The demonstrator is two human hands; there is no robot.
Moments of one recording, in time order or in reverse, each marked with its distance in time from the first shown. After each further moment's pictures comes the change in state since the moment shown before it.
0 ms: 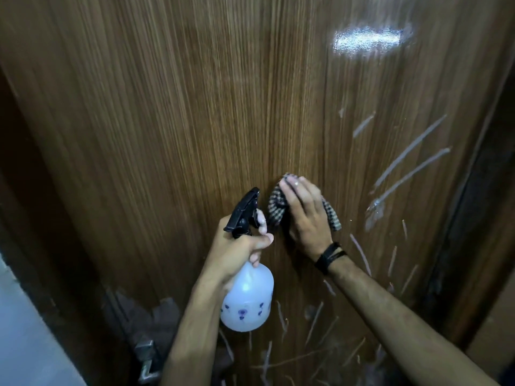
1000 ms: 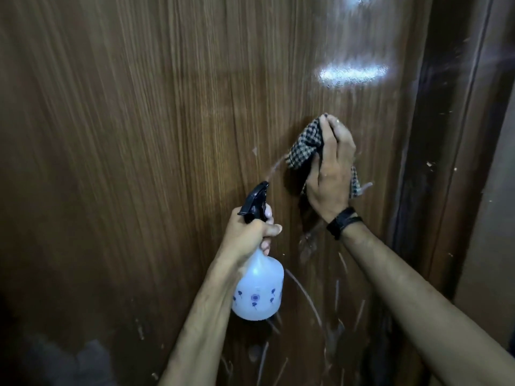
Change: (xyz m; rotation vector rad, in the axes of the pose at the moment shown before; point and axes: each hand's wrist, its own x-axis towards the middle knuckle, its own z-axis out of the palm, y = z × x) left_hand 0.078 0.020 0.161 0.041 0.038 -0.008; right_hand 0.091 0.156 -0.111 -0.006 0.342 0.236
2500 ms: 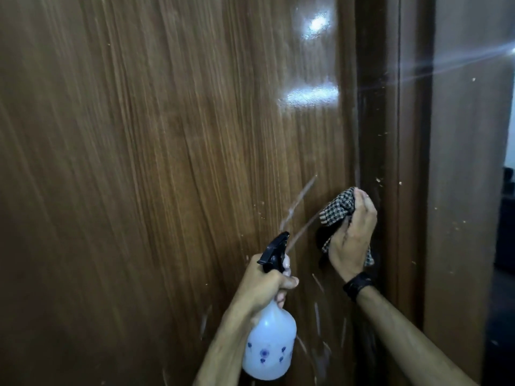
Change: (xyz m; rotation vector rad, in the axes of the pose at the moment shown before) left_hand 0.005 -0.032 0.059 0.128 -0.254 -0.095; right_hand -0.080 0.079 -0.065 -0.096 0.090 0.376
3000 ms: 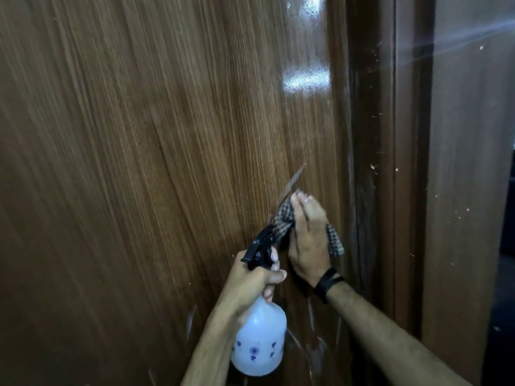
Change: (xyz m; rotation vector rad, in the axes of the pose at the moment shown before) left_hand 0.016 -0.011 0.008 -0.063 0.056 -0.022; right_hand -0.035 0.002 0.039 -0.009 -0.196 -0.356
